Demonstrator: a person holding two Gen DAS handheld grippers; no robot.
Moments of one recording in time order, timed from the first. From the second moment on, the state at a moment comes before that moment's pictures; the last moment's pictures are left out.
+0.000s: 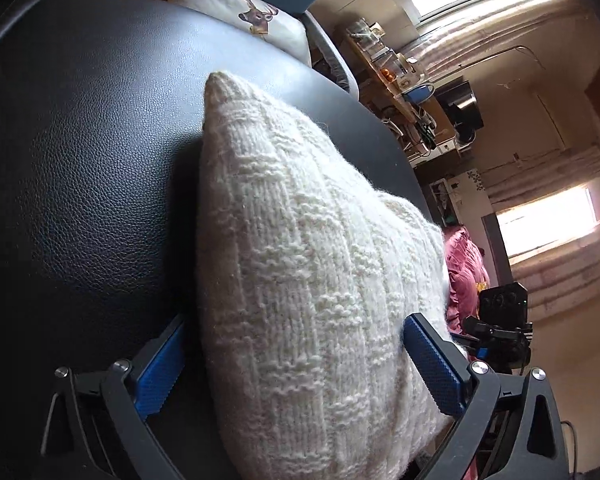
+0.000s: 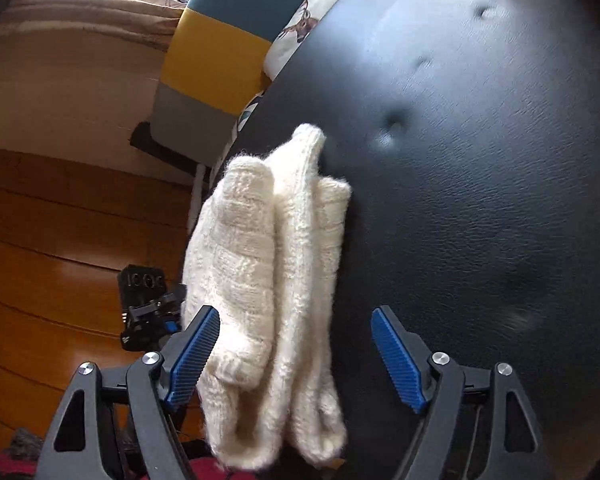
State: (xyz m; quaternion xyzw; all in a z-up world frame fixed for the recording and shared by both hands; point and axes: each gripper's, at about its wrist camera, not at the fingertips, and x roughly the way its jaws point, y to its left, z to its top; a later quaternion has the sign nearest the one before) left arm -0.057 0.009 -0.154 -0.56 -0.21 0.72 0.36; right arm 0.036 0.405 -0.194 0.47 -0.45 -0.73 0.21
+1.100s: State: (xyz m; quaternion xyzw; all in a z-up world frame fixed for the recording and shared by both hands) left arm -0.033 0.030 -0.149 -0.54 -0.13 0.77 0.33; right arm 0.018 0.331 -0.191 0.48 -0.33 -0.79 0.18
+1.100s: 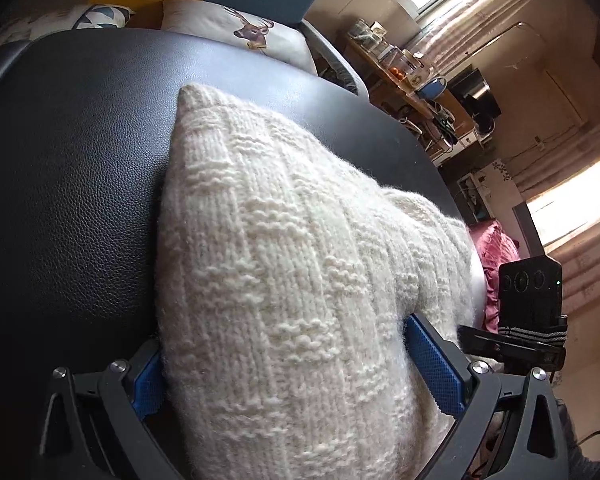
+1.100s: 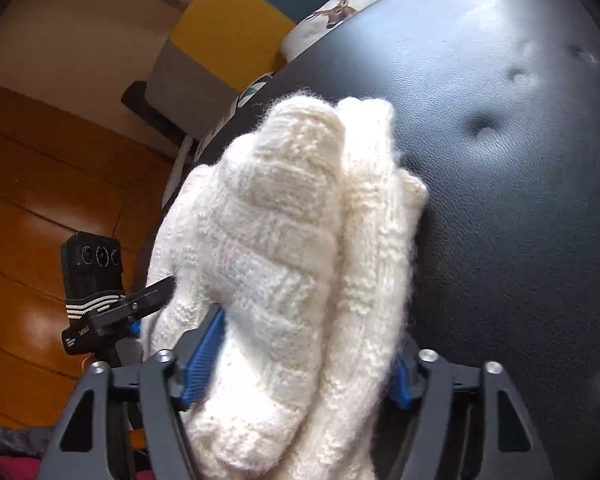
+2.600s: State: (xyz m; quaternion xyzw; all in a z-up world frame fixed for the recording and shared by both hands) left arm -0.050 0.440 -0.099 -0.46 0.14 0.73 0.49; right arm 0.151 0.566 -0.161 0.34 -0.35 -0.87 -0.12
